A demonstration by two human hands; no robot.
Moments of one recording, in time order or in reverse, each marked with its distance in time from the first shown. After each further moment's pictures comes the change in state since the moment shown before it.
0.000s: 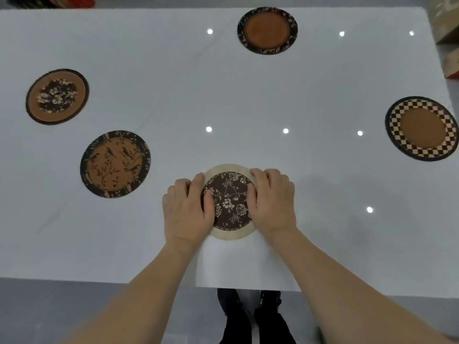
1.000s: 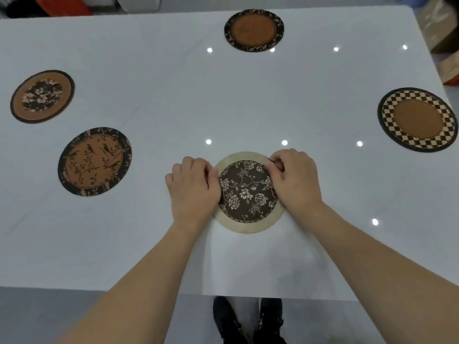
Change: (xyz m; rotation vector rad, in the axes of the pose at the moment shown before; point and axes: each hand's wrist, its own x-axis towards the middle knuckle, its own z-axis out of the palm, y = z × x) left_hand 0.030 0.047 0.030 -0.131 0.091 -0.058; right_hand 0.035 0.073 -0.015 0.170 0.090 -0.018
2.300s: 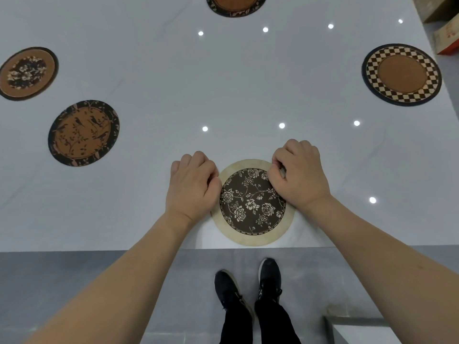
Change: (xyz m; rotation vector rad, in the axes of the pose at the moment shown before) left_hand -0.065 -0.008 -0.009 0.019 -0.173 0.353; right_hand -0.076 0.031 -0.014 -0.084 0.021 -0.146
